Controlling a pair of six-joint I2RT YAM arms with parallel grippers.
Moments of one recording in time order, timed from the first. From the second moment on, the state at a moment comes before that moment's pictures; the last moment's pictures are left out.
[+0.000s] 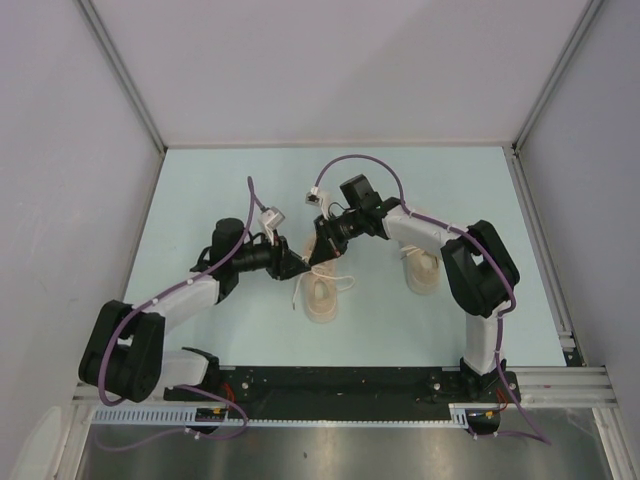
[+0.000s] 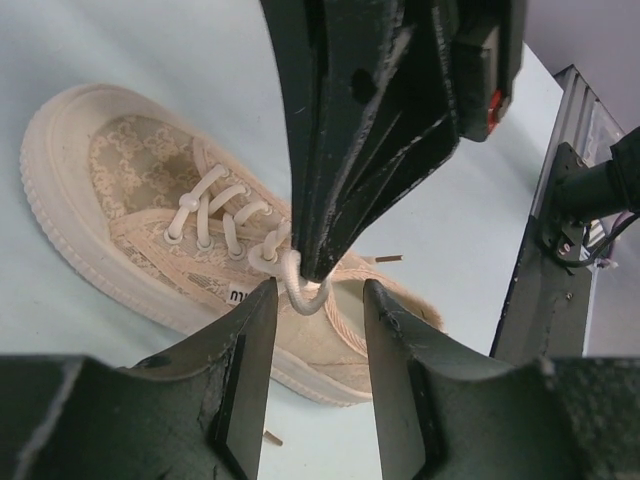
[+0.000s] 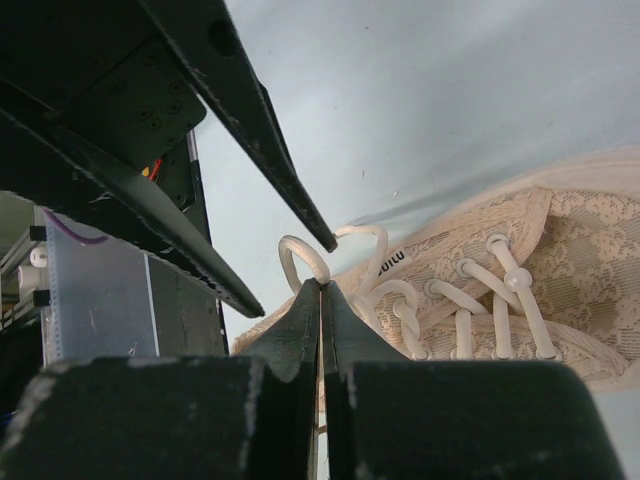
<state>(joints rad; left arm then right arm) -0.32 1.28 0.53 0.30 0.81 -0.21 0.64 1.94 1.40 -0.30 -0.93 0.04</state>
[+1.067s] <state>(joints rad) -0.25 1.28 0.50 0.32 0.75 -0.27 0.63 1.93 1.40 -0.36 -0.90 -0.02</state>
